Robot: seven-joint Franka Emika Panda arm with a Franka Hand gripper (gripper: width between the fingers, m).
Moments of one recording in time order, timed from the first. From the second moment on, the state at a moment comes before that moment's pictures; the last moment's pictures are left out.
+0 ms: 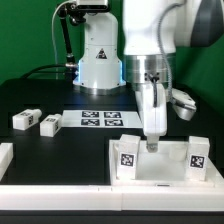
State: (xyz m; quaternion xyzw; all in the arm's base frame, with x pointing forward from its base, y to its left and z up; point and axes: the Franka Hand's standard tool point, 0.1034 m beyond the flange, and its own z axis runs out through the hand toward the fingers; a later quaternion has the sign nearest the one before) arm 0.572 0.035 0.047 -0.71 0.70 0.00 0.07
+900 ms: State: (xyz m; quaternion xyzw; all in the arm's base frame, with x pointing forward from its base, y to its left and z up) arm 0.562 0.050 0.038 -0.69 0.72 -0.01 0.07
